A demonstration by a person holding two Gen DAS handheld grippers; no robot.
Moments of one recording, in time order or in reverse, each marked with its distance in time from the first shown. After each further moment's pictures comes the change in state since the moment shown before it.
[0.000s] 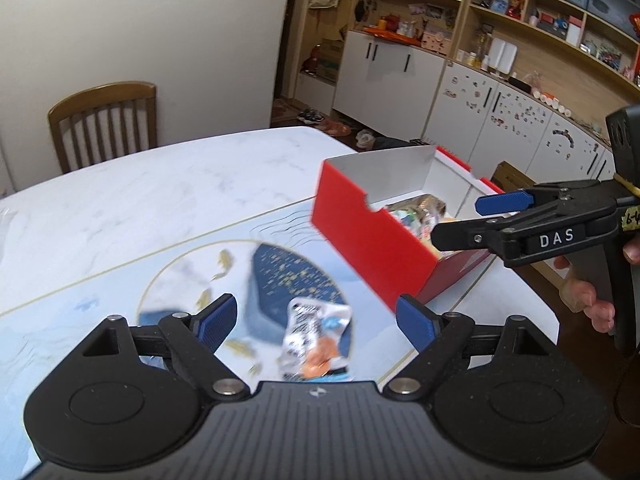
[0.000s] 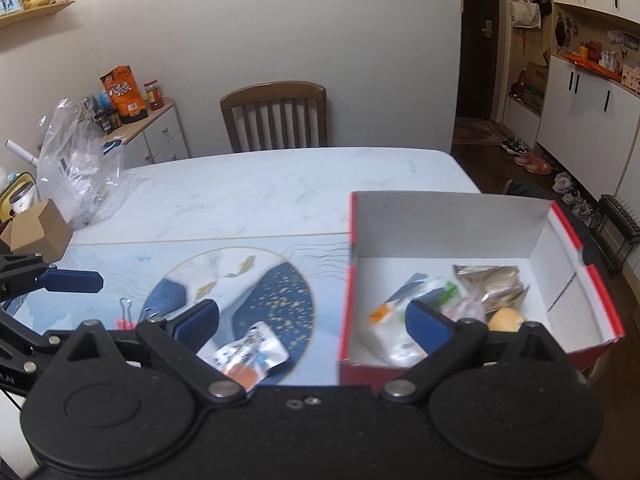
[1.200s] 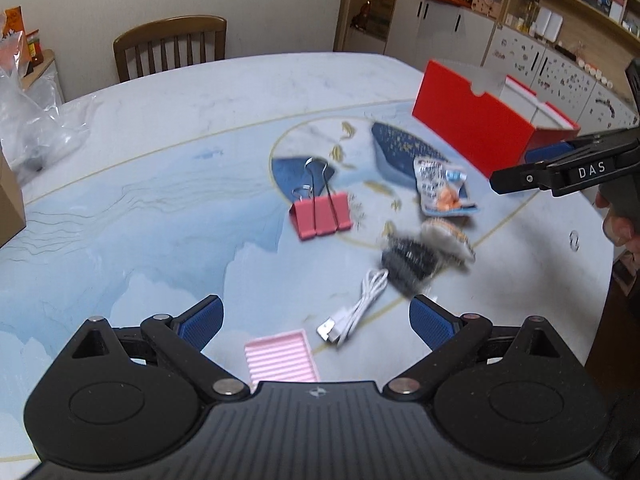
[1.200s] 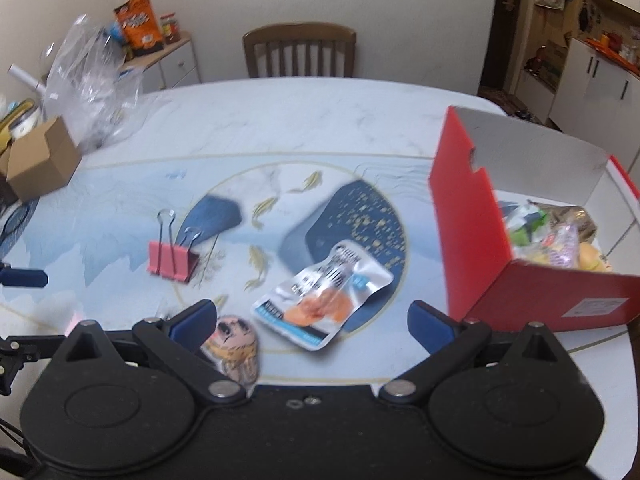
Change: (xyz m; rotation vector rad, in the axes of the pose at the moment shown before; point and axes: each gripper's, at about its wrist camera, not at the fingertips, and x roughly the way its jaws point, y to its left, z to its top) left arm -0.042 0.106 -0.127 -0.034 0.134 0.116; right arm 0.050 0.098 -0.058 -0.064 0.151 -0.026
